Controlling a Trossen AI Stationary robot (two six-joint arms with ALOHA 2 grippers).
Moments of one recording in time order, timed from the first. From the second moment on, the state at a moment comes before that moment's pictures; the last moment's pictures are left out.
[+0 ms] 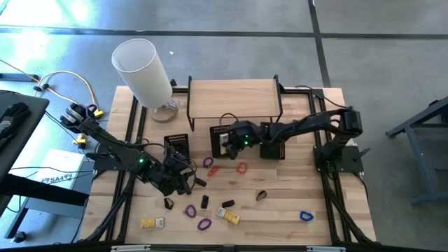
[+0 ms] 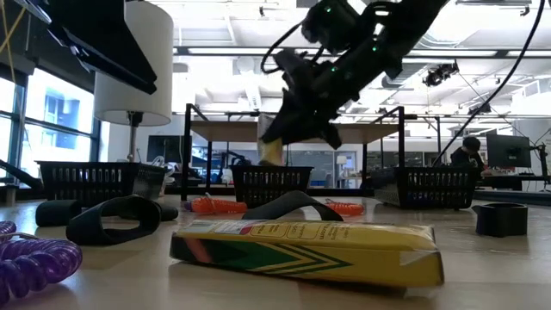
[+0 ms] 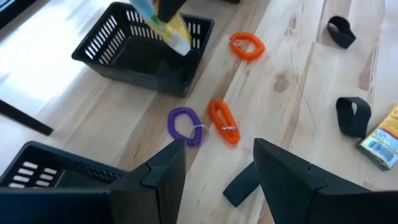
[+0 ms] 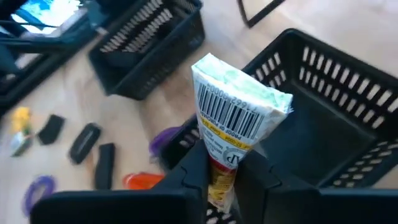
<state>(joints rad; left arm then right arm) -0.58 1.26 0.86 -0.54 -0.69 -0.82 -0.08 1.76 0.99 0.14 0.00 0.60</state>
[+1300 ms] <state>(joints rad) -0.61 1.26 0.86 -0.55 -0.68 -0.82 0.14 1.47 0.99 0.23 0.03 0.29</state>
